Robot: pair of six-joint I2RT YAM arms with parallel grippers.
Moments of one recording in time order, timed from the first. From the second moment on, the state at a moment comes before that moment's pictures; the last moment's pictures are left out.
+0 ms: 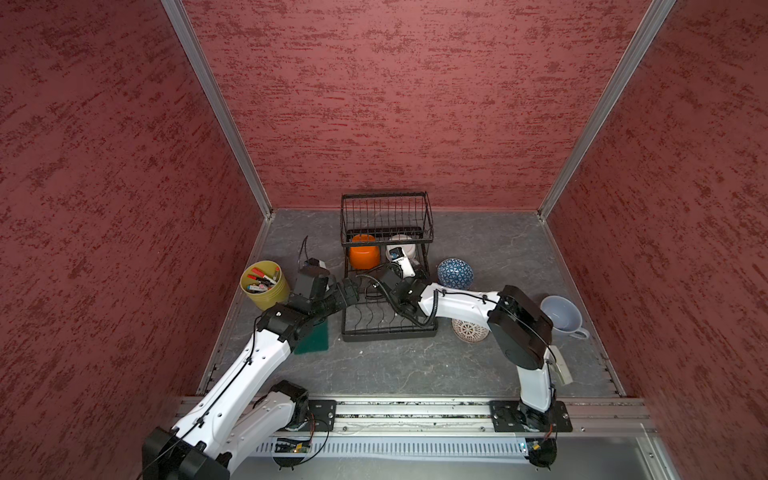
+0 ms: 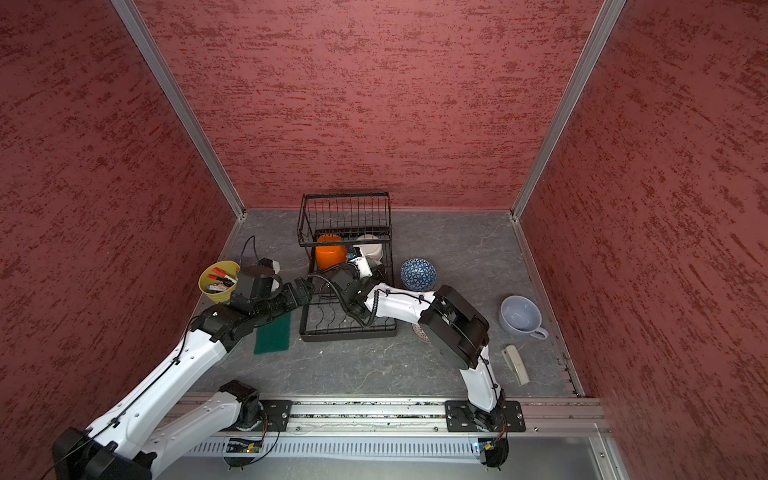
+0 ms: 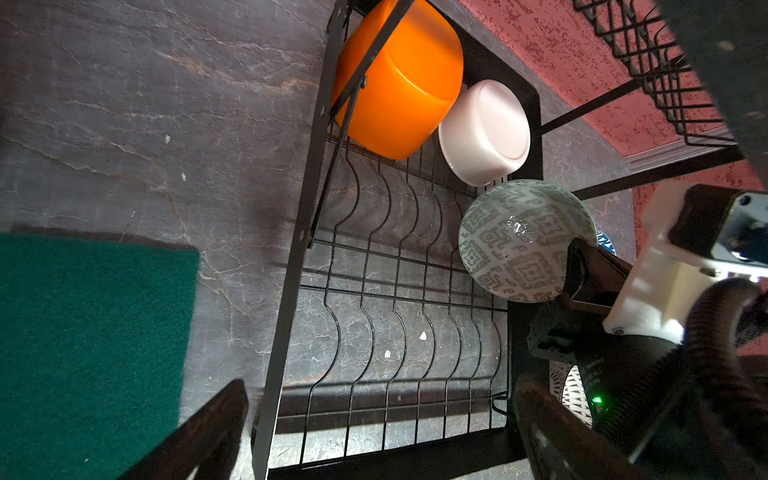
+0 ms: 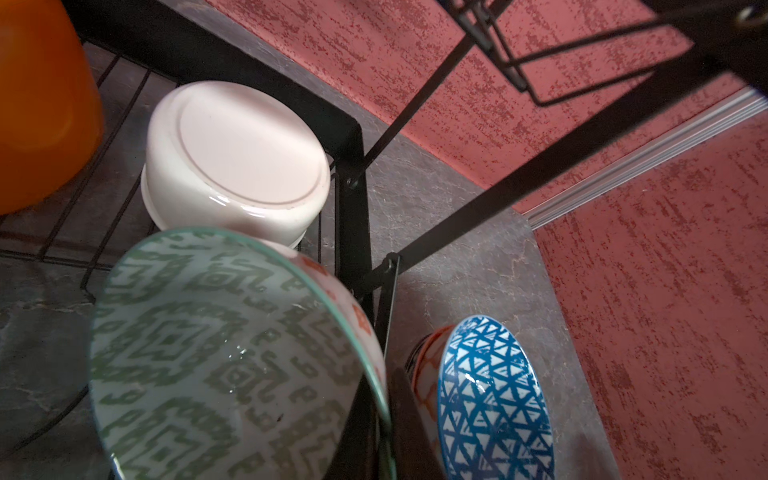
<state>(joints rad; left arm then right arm) -0.37 0.92 0.76 -0.60 0.03 -0.75 0.94 2.00 1.39 -0.40 1.09 0.31</state>
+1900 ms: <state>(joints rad) -0.38 0.94 0.60 -0.50 0.10 -0.78 0.93 2.17 1.43 -0.04 1.35 0.00</state>
